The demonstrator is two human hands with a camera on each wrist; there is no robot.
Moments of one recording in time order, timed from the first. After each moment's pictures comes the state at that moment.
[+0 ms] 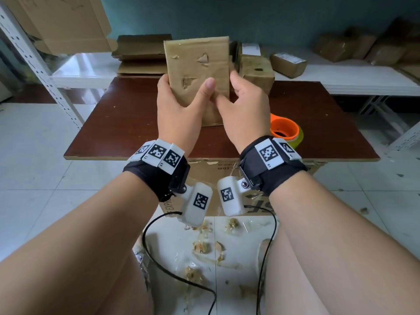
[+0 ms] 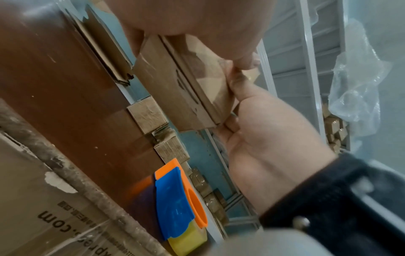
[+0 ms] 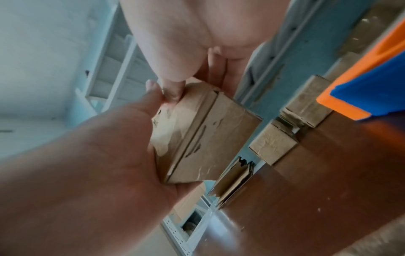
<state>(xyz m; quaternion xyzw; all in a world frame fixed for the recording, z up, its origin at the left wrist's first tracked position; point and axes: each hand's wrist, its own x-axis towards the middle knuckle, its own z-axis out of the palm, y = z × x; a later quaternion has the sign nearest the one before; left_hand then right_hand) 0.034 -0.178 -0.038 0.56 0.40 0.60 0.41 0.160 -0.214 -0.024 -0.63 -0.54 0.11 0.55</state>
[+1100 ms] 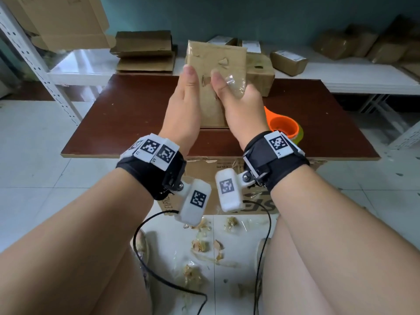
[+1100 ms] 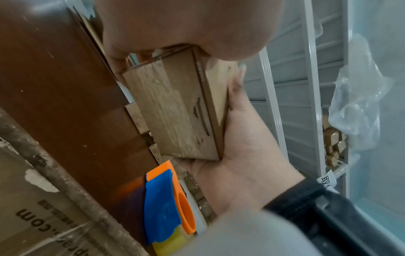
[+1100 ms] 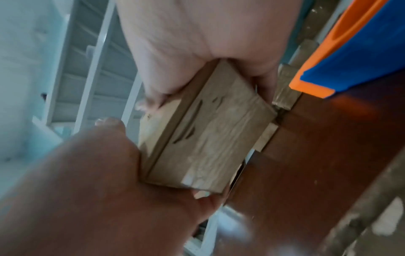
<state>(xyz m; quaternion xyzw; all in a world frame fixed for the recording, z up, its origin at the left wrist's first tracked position) 0.039 -0.177 -0.031 0.61 0.42 0.48 0.46 0.169 -0.202 -0.032 -0.63 -0.43 0.30 0.57</state>
